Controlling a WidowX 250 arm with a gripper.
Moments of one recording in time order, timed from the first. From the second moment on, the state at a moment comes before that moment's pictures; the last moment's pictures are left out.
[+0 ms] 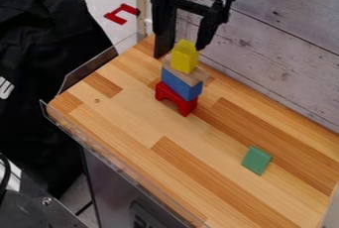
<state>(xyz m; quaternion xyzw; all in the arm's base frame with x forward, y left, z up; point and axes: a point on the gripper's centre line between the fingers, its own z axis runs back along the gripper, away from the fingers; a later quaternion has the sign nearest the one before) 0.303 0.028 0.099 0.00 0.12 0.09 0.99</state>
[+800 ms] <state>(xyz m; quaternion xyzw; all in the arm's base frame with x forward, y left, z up) 0.309 0.027 0.069 -0.02 0.17 0.10 0.98</state>
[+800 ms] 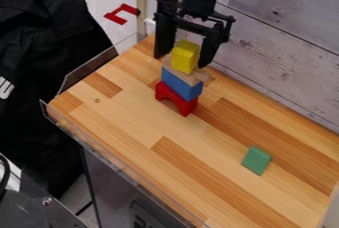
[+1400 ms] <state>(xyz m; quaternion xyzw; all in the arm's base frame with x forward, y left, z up) 0.311 0.031 0.070 -0.02 0.17 0.12 0.98</state>
